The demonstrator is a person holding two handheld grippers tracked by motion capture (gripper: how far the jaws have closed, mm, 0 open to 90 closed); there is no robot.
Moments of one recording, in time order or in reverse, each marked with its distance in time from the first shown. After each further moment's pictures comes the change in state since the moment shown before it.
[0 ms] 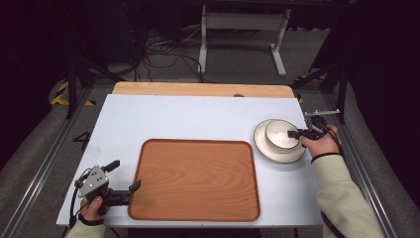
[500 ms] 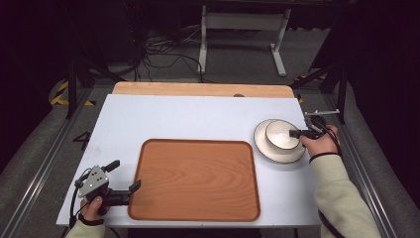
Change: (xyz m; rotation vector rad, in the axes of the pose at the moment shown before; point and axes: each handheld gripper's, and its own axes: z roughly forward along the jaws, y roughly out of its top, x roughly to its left) left arm 0.000 0.000 0.000 0.000 0.000 -0.001; right arm 0.001 0.000 0.000 0.014 -0.019 0.038
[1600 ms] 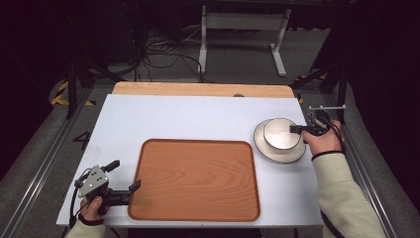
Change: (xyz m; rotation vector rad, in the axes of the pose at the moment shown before) left arm 0.000 0.000 0.000 -0.001 0.001 -0.005; right arm 0.014 0.014 -0.027 -0.034 0.022 0.057
